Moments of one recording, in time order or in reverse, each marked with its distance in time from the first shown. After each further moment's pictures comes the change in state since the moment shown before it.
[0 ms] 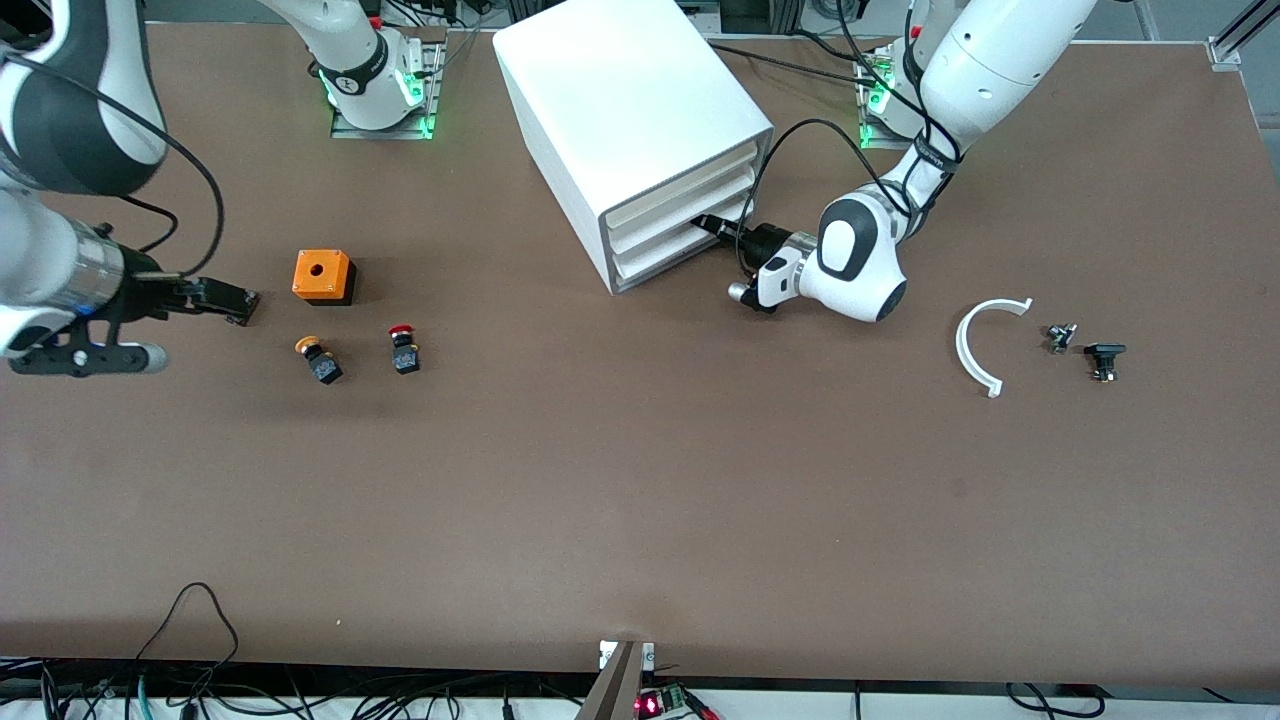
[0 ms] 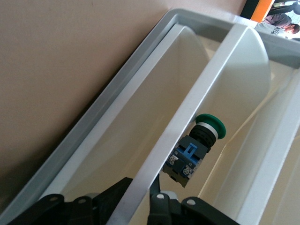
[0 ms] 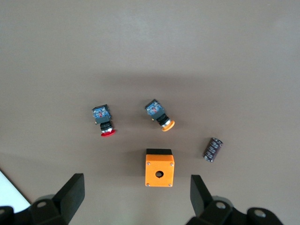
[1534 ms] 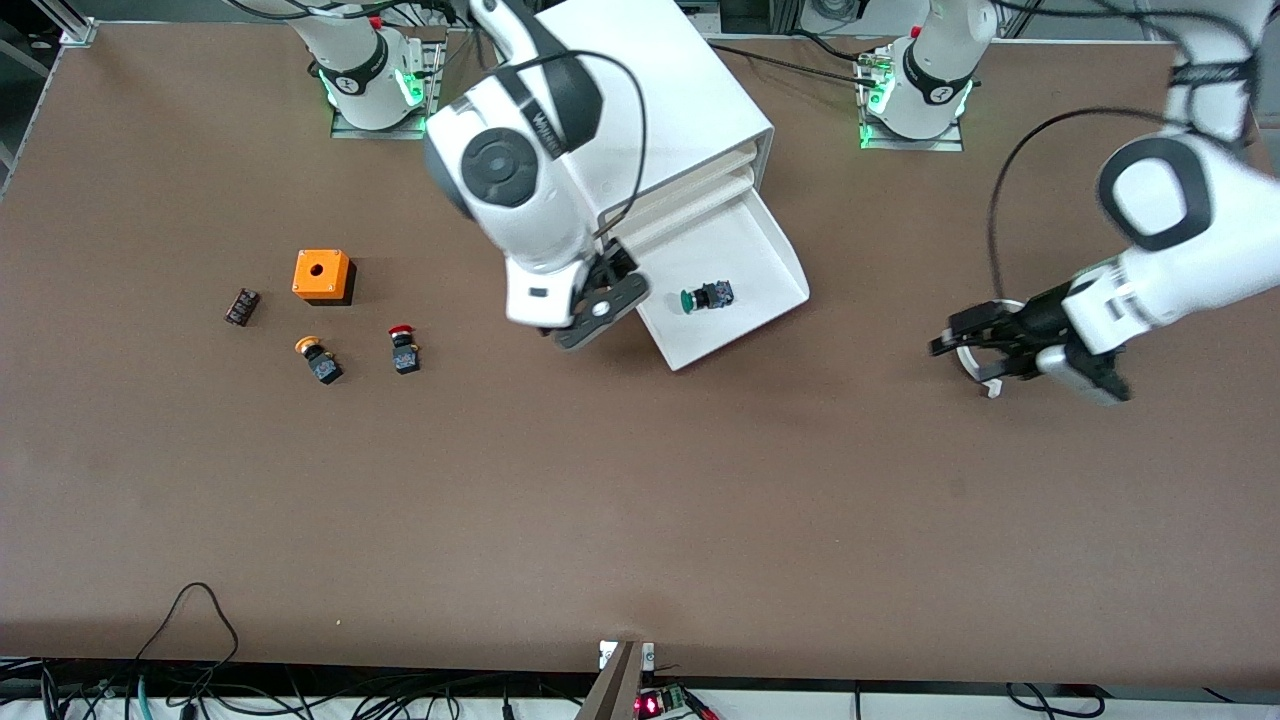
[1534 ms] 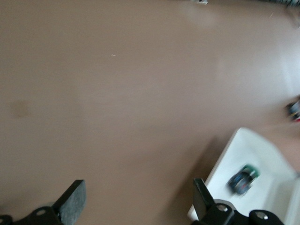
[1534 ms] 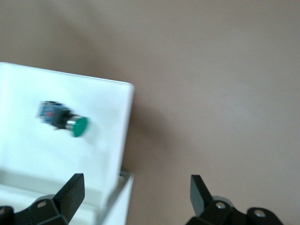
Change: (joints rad) left arm 0.334 -0.454 0.192 0.197 0.611 0.127 0.002; right arm 0.495 0.236 0.195 0.093 0.129 0.407 -0.044
